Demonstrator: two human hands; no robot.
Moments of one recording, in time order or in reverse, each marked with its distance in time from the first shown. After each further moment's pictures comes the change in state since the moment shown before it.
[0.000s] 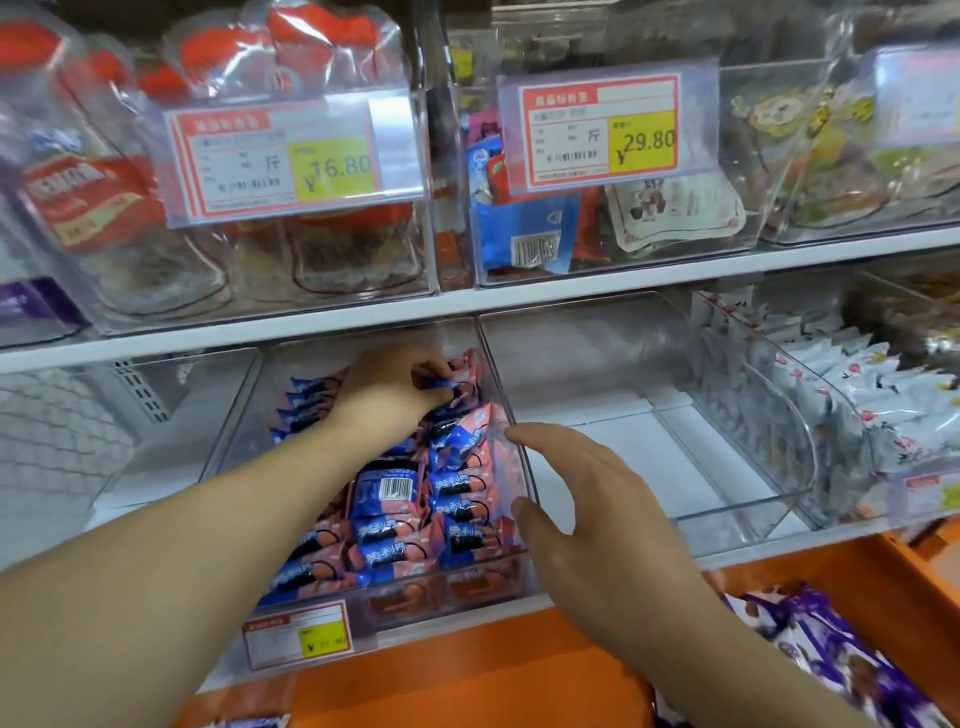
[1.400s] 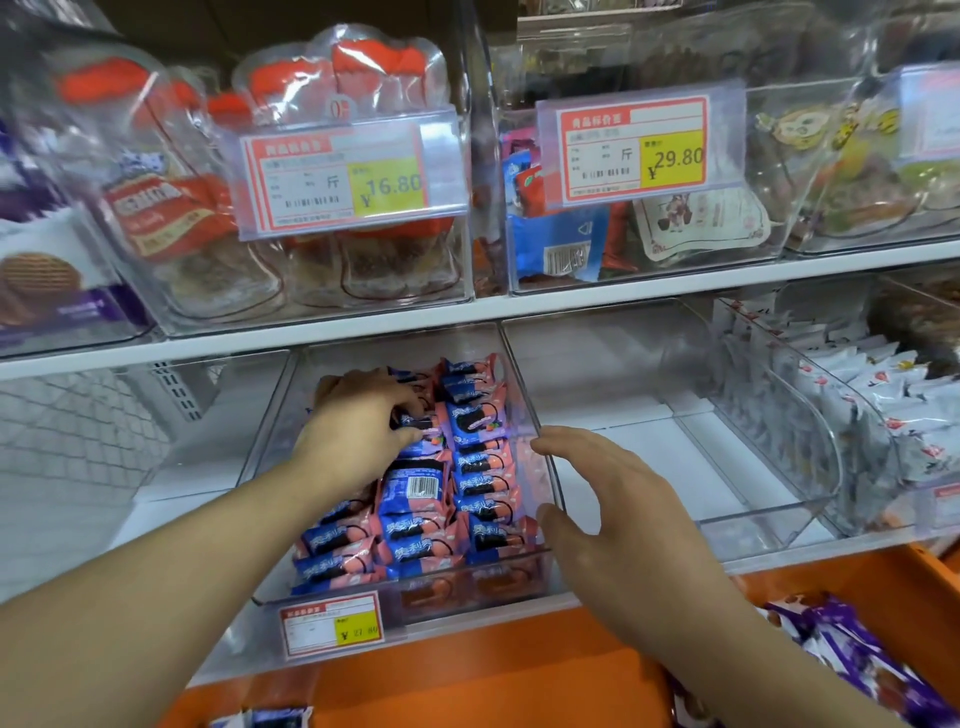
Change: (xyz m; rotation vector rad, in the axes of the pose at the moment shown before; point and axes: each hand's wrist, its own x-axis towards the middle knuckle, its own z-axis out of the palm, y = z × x) left_hand -0.040 -0.043 -0.028 0.416 0.101 0.116; right_hand -0.002 0.000 0.001 -0.011 0.006 0.027
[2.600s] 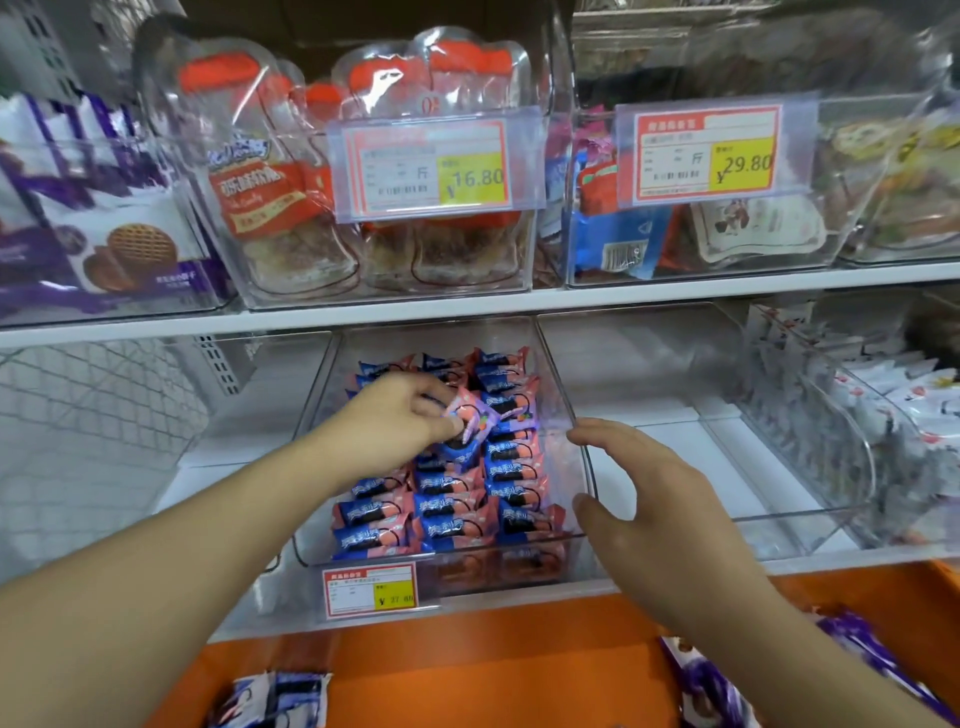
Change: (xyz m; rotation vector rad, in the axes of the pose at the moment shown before) left_hand -0.026 0.004 -0.029 -0.733 -0.327 -0.267; right_hand -0.001 -0.004 0.001 -0.038 0.023 -0.014
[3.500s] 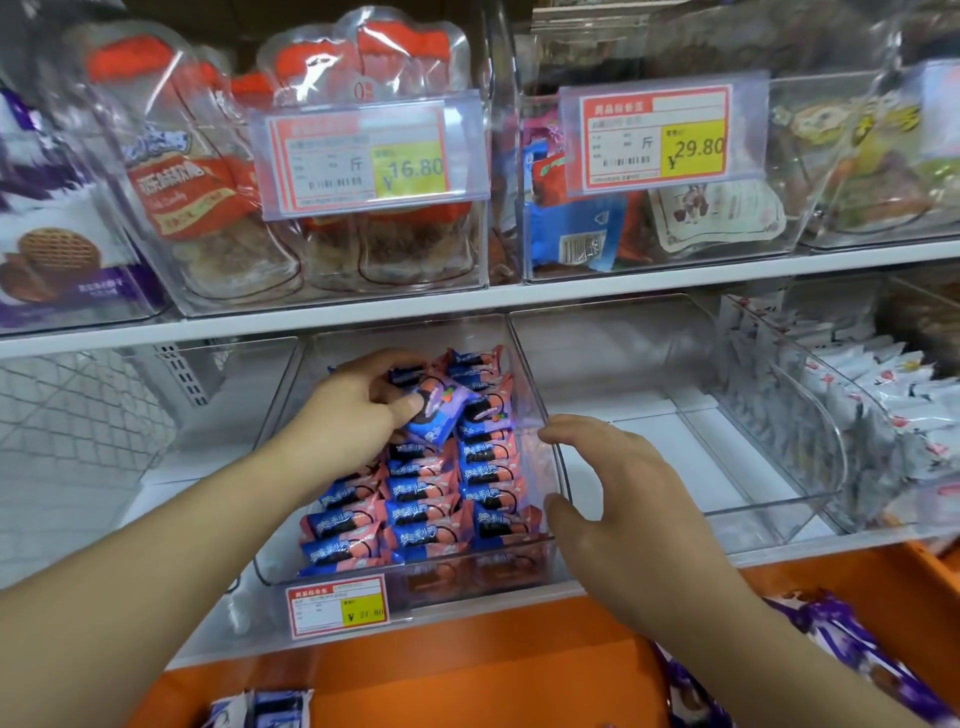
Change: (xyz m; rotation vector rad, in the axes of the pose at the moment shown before) left_hand 0.003 0.001 0.002 -0.072 0.167 0.056; right_hand 0.002 0.003 0.003 -0.024 0.001 -0.029
